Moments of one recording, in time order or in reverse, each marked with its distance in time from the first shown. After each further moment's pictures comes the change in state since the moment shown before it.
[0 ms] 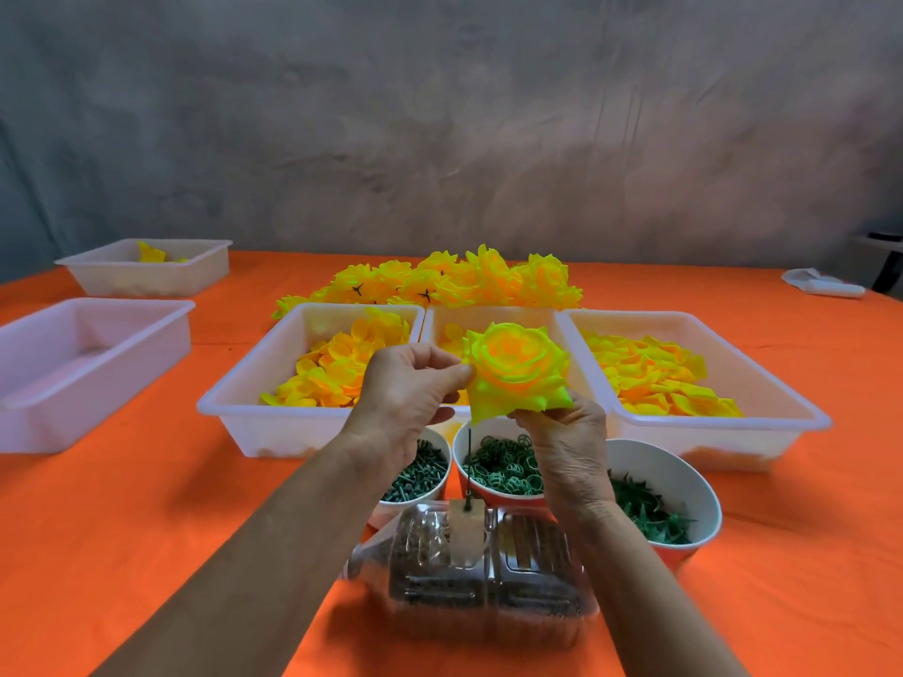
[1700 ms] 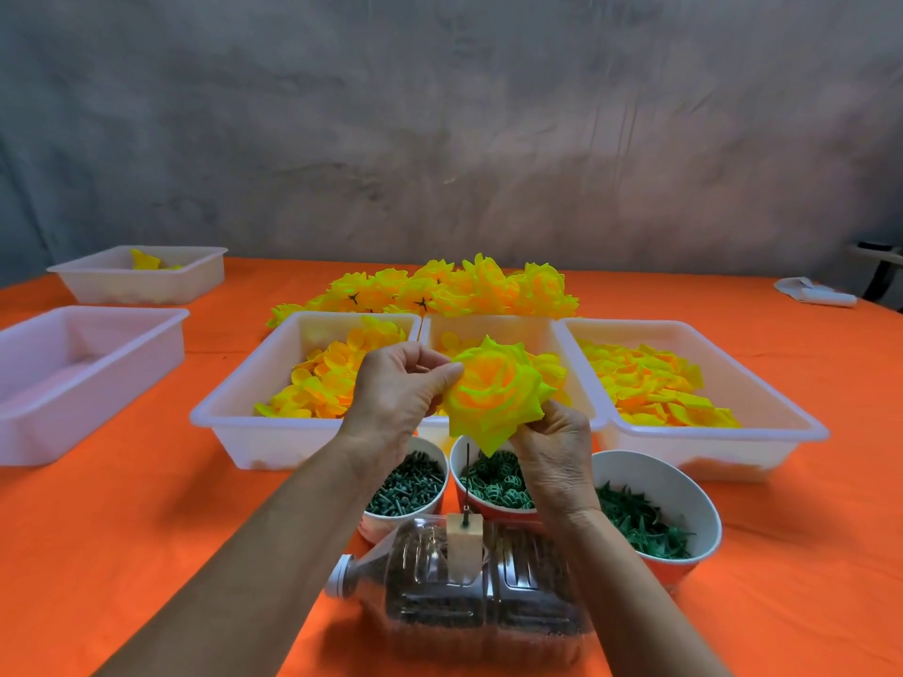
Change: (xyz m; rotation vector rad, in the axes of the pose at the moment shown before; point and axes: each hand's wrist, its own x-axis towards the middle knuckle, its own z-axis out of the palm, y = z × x) left_hand 0.019 -0.007 -0.005 -0.023 0.023 0.110; right_hand 0.006 0.009 0.009 -0.174 -0.002 0.031
